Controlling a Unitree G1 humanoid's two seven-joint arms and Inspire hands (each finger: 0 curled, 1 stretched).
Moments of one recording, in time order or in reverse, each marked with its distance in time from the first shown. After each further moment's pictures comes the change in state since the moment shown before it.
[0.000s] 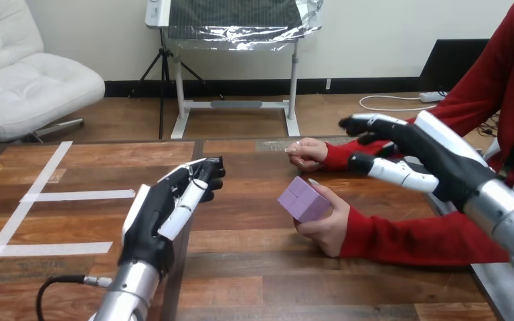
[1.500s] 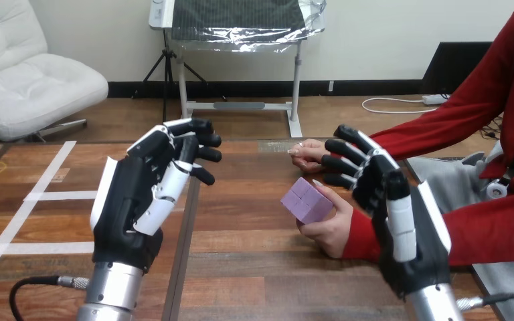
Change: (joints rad) left arm 0.175 -0.034 -0.001 -0.379 -0.080 -0.128 -0.032; right arm 0.408 0.495 -0.019 -0.160 0.358 -0.220 -0.089
